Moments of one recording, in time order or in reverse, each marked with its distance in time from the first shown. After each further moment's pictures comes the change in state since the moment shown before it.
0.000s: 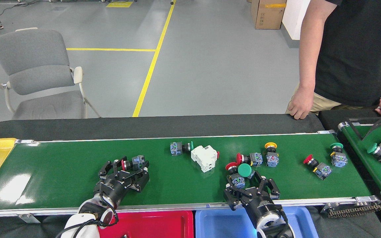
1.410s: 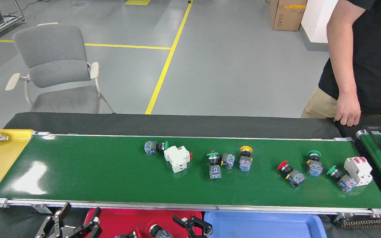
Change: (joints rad) left arm 0.518 -0.048 0.456 -0.535 0.016 -0.149 0.004; right arm 0.203 -0.040 0.272 -0.319 -0.012 -0.220 -0.037
